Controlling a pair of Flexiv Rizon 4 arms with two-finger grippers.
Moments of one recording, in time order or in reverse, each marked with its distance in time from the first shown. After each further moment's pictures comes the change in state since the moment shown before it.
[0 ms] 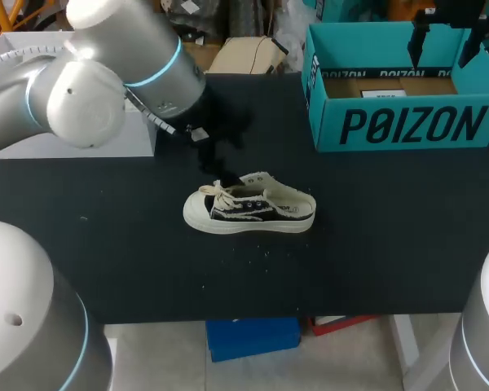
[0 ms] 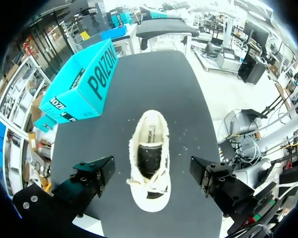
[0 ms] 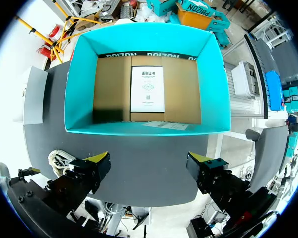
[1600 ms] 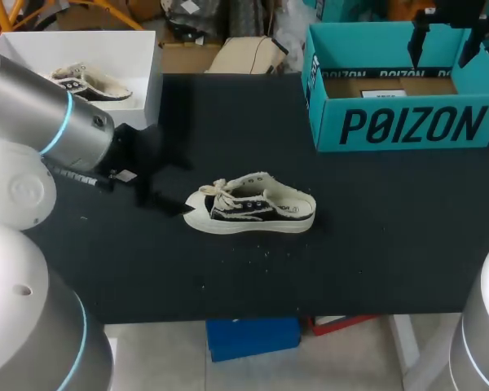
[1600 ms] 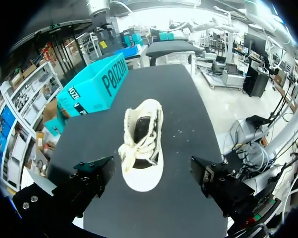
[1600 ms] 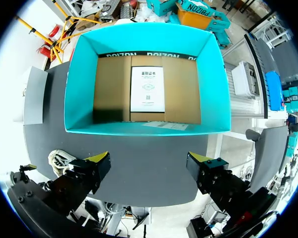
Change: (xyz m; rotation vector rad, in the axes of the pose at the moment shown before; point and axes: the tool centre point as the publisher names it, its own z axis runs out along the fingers) left arm 0.025 0.096 -0.016 0.201 -0.130 -0.023; right arm 0.000 0.000 0.000 0.000 0.000 0.000
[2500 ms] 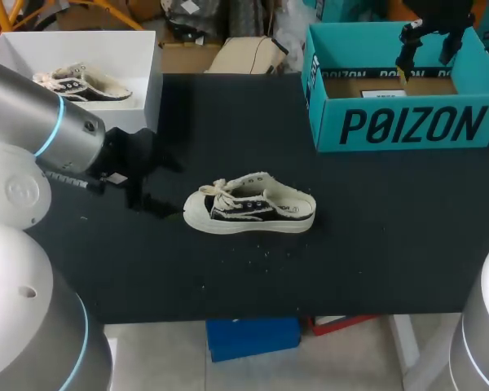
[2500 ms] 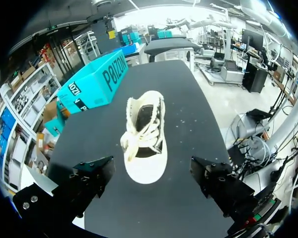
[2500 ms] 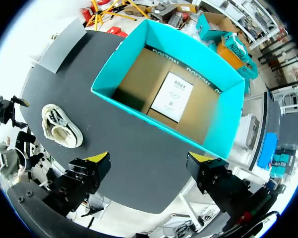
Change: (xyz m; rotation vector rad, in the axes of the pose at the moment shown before) left arm -0.007 0.020 0.003 0.003 -0.001 0.012; right arm 0.034 -0.031 -0.012 -0.082 -0.053 -0.498
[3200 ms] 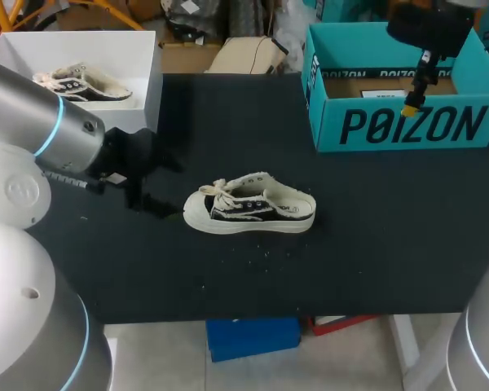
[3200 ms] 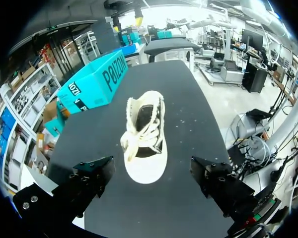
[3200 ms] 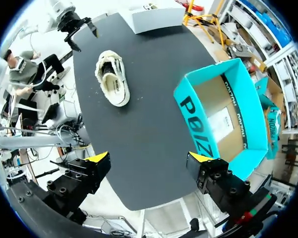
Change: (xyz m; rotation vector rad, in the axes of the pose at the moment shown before) left arm 0.000 0.001 0.000 0.002 0.000 0.000; right arm 0.082 -0.062 -0.023 -0.047 0.160 -0.667
